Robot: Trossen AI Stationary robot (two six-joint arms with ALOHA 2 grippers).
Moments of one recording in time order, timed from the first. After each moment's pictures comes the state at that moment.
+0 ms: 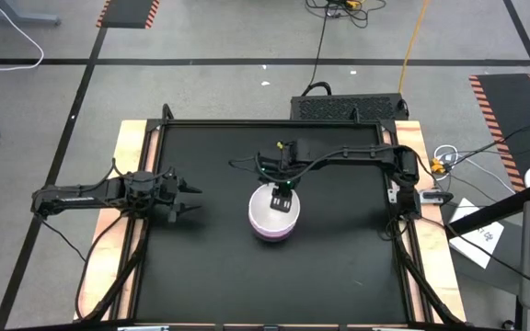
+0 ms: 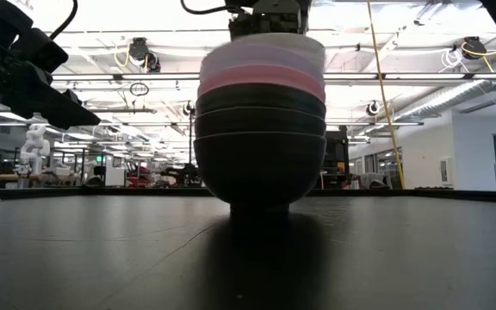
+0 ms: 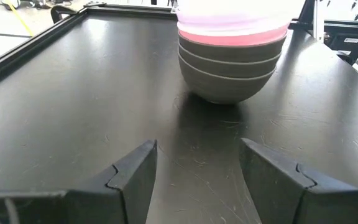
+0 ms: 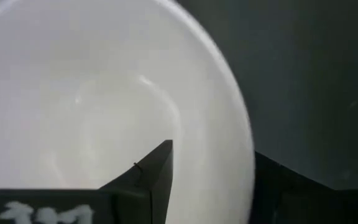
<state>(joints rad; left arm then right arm) 0.08 0.13 0.11 -0.32 0.07 -0.04 -0.09 1.98 1.85 -1.21 -0.13 0.17</state>
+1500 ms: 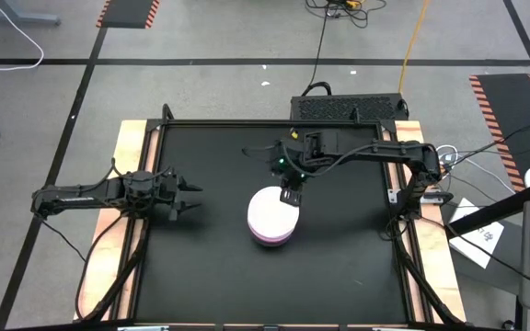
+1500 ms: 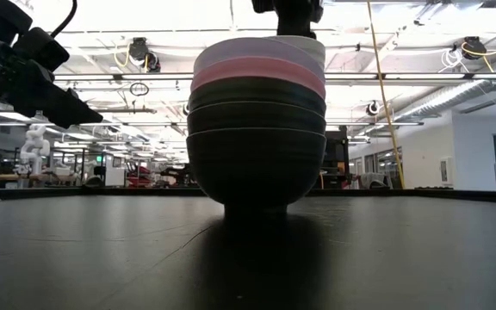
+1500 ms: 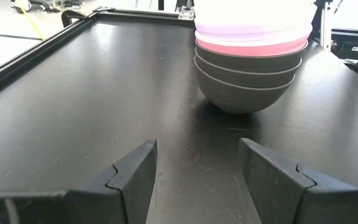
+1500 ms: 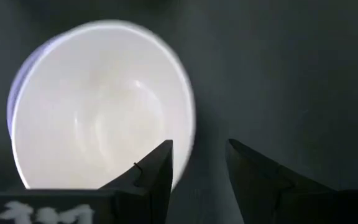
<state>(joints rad) 0.08 0.13 0.11 -0.30 0.04 -0.05 -0.08 1.80 1.82 -1.19 -0.05 0.18</state>
